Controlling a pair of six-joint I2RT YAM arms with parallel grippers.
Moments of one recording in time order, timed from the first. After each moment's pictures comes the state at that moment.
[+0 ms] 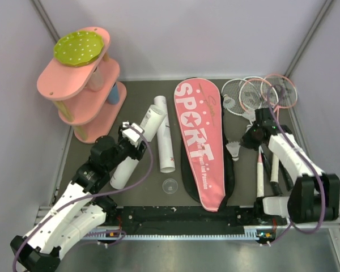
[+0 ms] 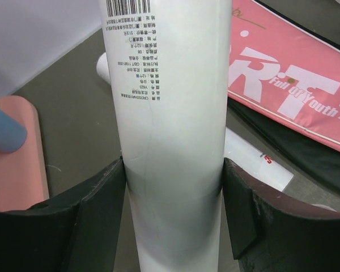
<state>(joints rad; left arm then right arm) -0.54 0.65 0.65 -0.22 0.07 0.23 0.08 1.35 0.91 -0.73 0.11 0.86</state>
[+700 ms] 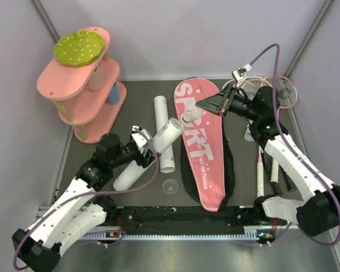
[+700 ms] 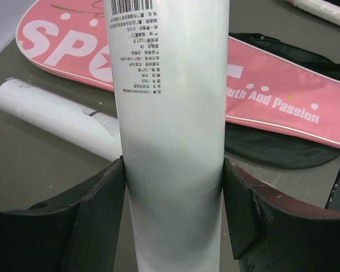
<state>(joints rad) -0.54 0.72 0.65 -0.23 0.41 0.24 0.36 1.18 1.05 0.24 -0.76 1.14</state>
